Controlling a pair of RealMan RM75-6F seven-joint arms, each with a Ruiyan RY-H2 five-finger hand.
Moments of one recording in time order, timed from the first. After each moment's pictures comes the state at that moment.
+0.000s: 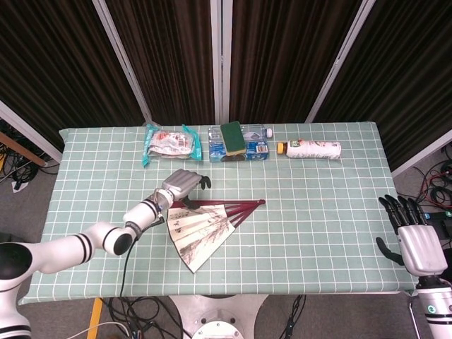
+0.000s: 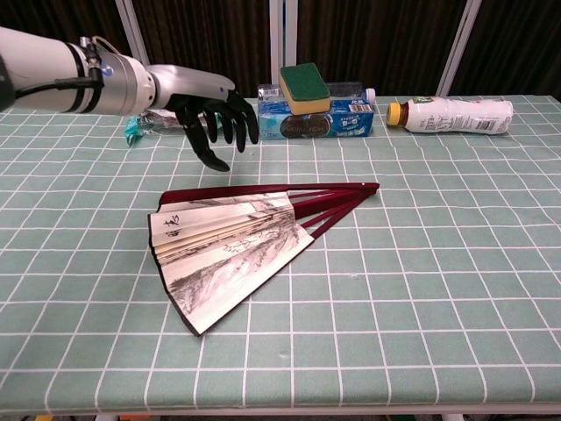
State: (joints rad) left arm -1.10 -1.52 -0.19 -1.27 0.92 0.45 0.08; right arm 0.13 -1.05 0.06 -1.64 -1.54 1.44 -0.01
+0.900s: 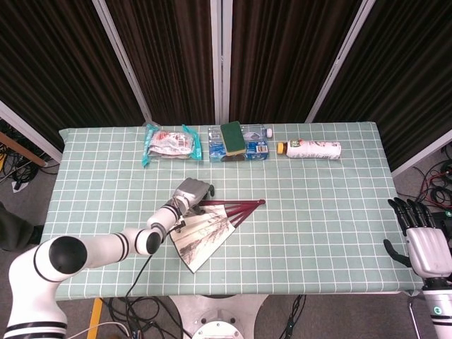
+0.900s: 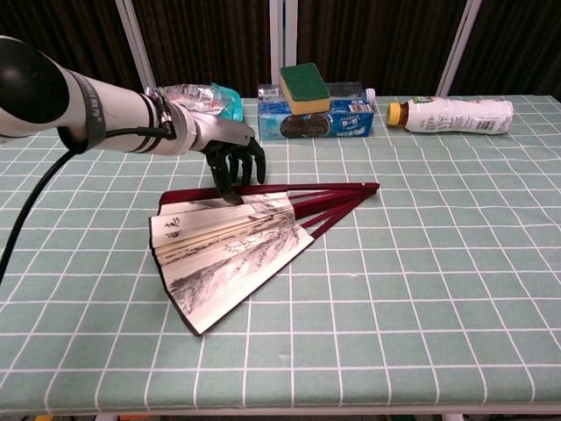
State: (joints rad) left arm -1.32 -1.70 0.00 -1.12 0.43 0.48 0.33; right arm 0.11 -1.06 0.06 -1.59 -1.50 1.43 0.03
